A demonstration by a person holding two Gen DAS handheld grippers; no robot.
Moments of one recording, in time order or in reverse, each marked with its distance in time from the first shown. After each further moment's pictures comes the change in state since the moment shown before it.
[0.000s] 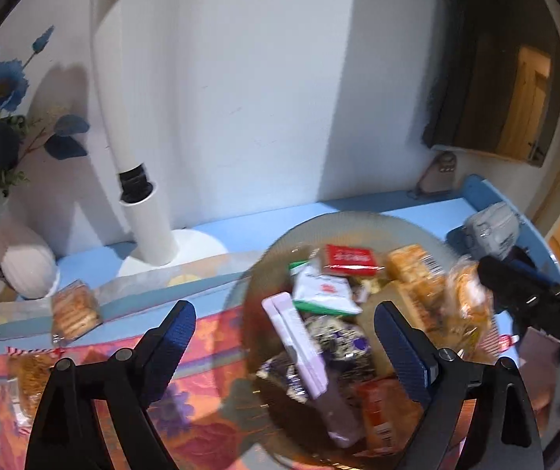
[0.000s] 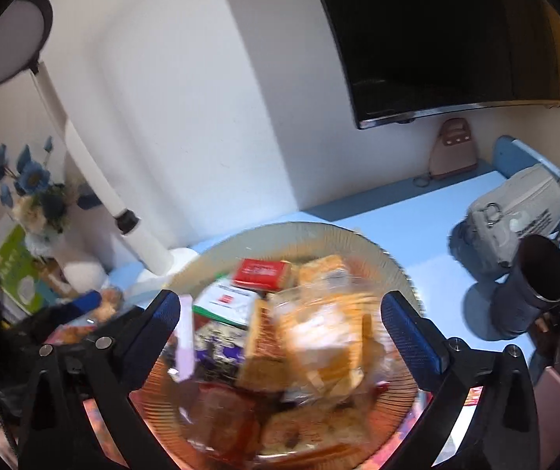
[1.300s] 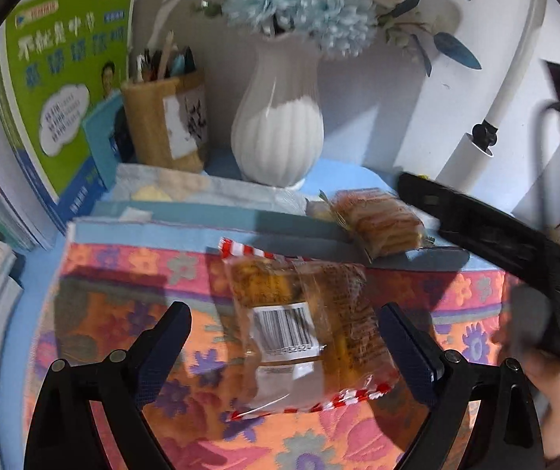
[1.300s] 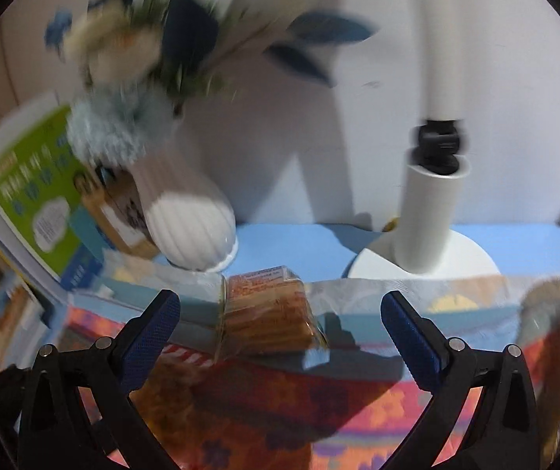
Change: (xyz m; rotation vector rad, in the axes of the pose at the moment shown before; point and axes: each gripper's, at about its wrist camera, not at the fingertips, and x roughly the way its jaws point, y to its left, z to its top) left arm -0.019 0.283 -0.112 -0.351 0.076 0.228; right arm 0.213 0.303 -0.063 -0.356 0.172 0.171
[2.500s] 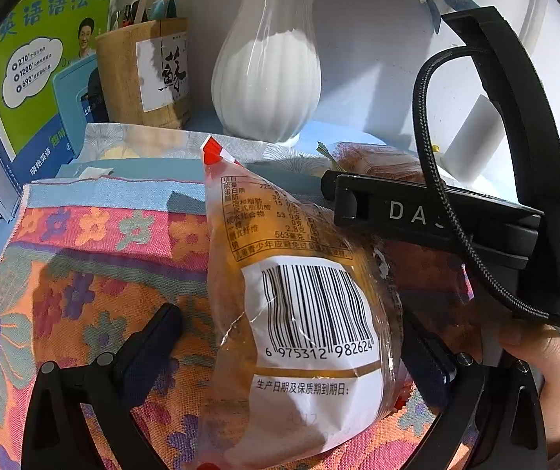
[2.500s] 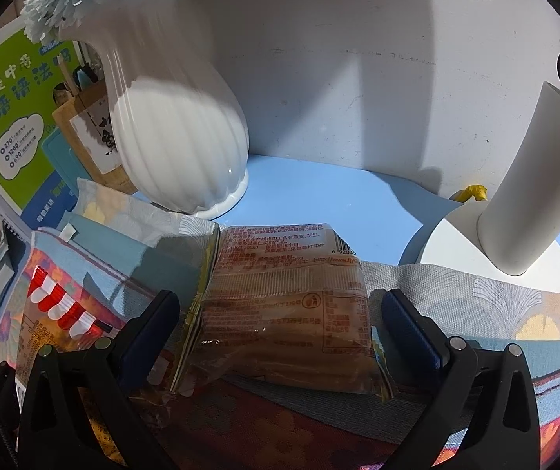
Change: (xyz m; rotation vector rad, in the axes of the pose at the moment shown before) left arm 0.046 -0.014 -0.030 -0.004 0.014 -0.010; right arm 0.067 0.003 -0.019 -0.091 0.140 0.047
